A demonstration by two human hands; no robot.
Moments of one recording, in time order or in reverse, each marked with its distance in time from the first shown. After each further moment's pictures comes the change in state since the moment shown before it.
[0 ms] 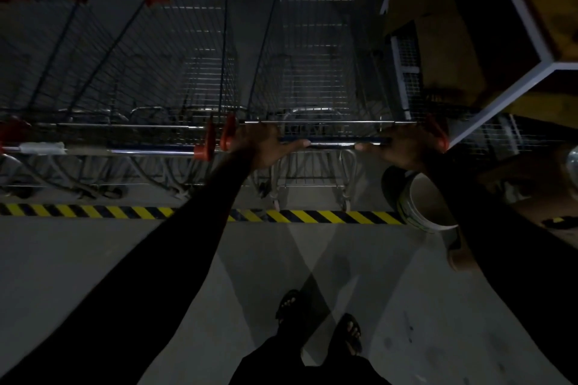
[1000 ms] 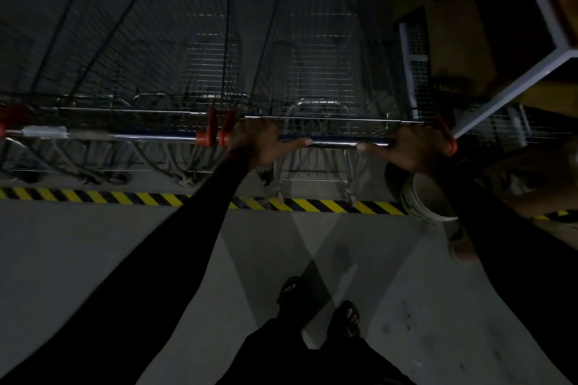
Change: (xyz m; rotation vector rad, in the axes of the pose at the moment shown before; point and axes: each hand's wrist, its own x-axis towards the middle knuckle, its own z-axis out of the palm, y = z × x) left_hand -0.020 0.001 0.007 0.077 -0.056 -0.035; right_hand -0.039 -0.013 -0.006 -0.147 0.110 -0.066
